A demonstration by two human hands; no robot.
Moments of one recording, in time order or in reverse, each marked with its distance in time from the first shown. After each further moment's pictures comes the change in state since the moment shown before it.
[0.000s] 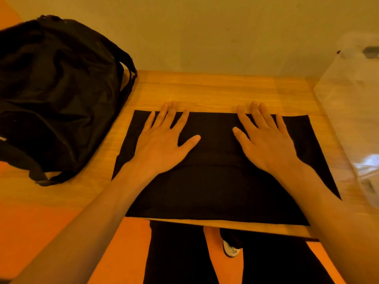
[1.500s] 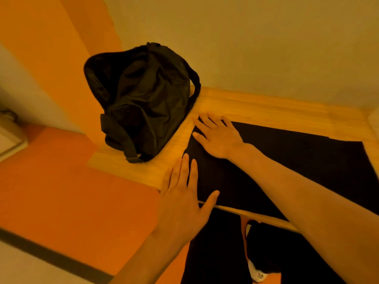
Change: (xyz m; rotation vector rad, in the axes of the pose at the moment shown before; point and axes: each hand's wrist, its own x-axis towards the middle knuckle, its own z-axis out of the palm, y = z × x) left_hand -0.172 -0.005 0.033 -0.142 0.208 -0.276; right_hand 0.056 -0.200 -0.004 -0.008 -0.052 -0.503
